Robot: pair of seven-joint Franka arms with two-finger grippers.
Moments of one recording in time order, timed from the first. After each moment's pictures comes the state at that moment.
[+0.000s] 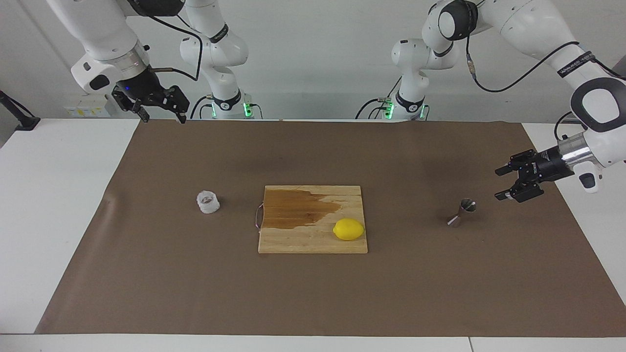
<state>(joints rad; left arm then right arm) -0.13 0.41 0.48 -1.45 -0.66 1.44 -0.71 -0.01 0.01 0.00 -1.49 0.04 1.39 0.07</state>
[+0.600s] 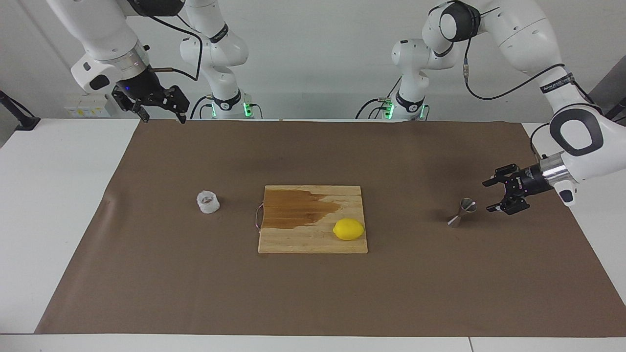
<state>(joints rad) -0.12 0.42 0.48 -1.69 -0.69 1.66 -0.71 -0.01 0.01 0.00 -1.49 0.04 1.39 0.07</state>
